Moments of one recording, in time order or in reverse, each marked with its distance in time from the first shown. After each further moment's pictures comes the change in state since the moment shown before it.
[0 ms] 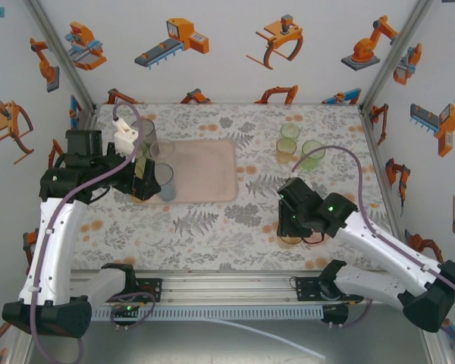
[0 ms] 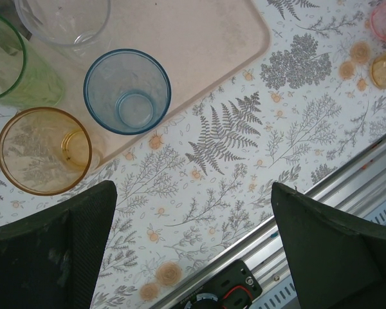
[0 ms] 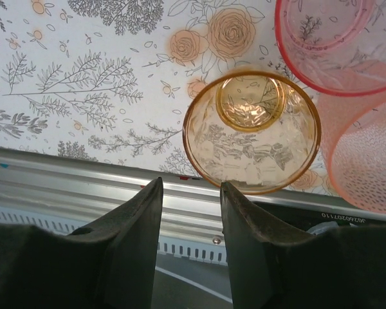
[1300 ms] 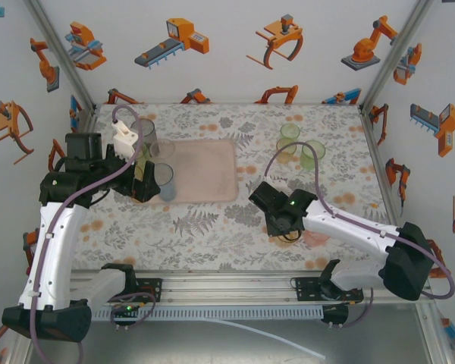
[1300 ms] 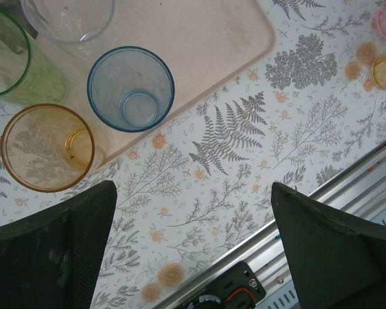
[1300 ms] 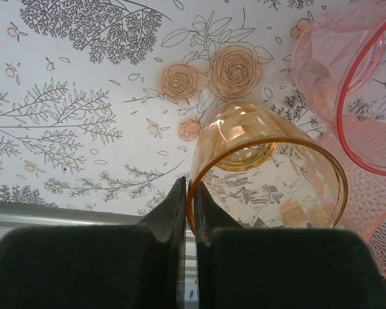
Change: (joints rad) left arm 0.000 -0.030 -0.031 0.019 -0.014 0.000; right arm 0.119 0.272 0.000 0.126 0.151 -0.023
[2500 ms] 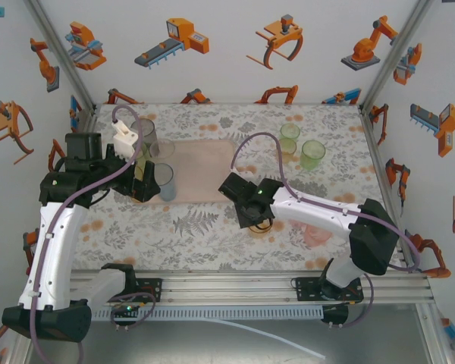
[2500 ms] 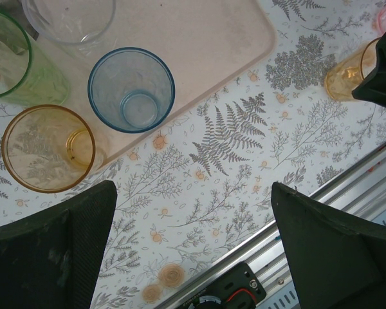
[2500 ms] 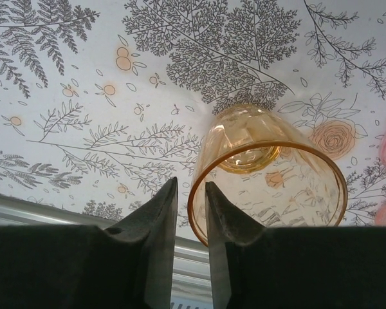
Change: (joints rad) left arm 0.000 0.000 0.000 0.003 0.000 0.000; right arm 0.083 0.282 0.249 0.082 -0.043 -0.054
